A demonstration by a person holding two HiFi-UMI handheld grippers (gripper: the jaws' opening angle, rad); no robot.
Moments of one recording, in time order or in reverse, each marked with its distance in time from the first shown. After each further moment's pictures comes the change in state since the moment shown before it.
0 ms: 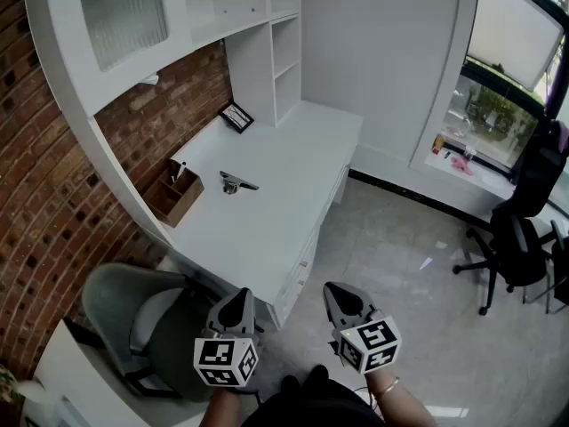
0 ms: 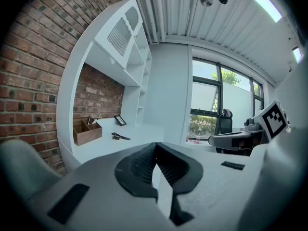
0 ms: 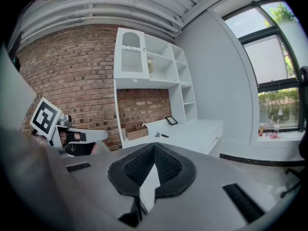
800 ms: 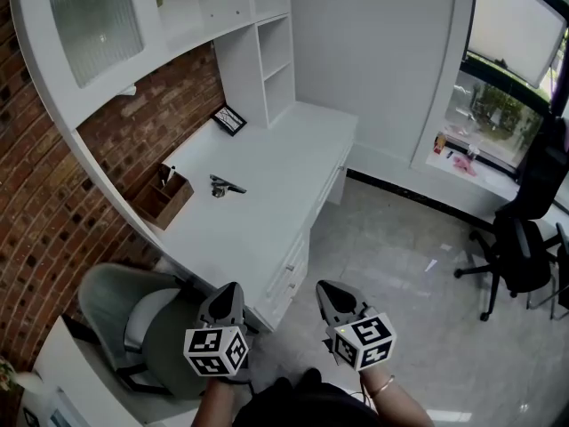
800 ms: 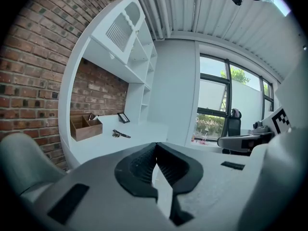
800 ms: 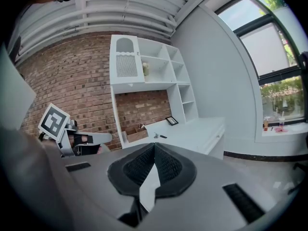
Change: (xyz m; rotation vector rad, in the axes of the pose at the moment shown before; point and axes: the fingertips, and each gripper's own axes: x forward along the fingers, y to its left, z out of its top) left arm 0.042 -0.024 0.002 -0.041 0.016 0.081; right arm -0.008 -0.055 0.004 0.050 -0.014 0.063
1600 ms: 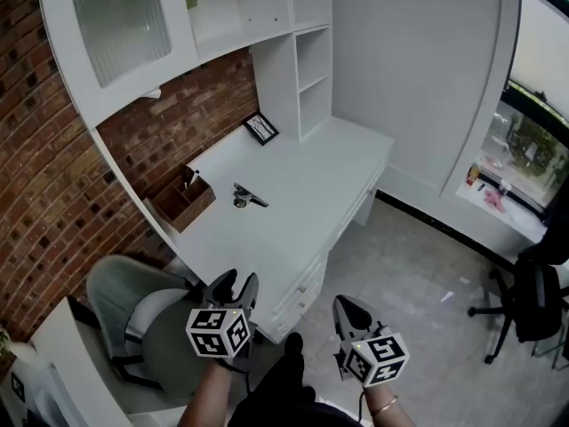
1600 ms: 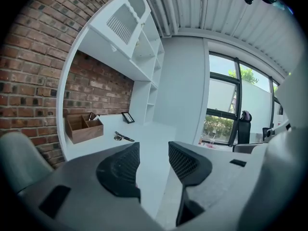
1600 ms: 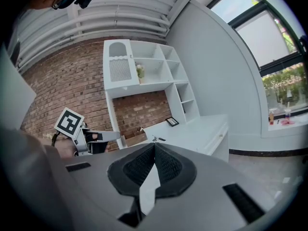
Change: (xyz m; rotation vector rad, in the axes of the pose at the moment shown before) left arm 0.068 0.018 0.022 -0.043 0.011 0.072; right arm 0.022 -0.050 0.012 0.066 -0.016 0.058
